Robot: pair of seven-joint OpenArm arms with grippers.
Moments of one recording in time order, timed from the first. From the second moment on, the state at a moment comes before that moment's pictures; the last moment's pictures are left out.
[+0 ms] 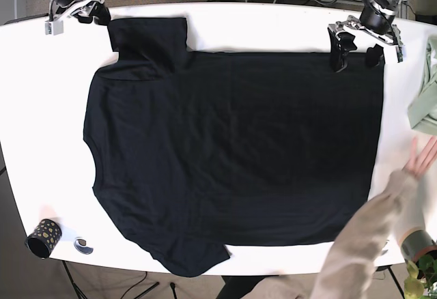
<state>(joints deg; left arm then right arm) 44.6 -16.4 -17.2 113.8 -43.8 -6.5 19.3 -34.6 9.9 44.6 95.1 50.2 38.6 -56.7</state>
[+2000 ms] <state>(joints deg) 37.7 -16.5 -25.6 92.0 -52.2 -11.5 21.3 -30.3 8.2 36.2 92.6 50.2 38.6 -56.2</state>
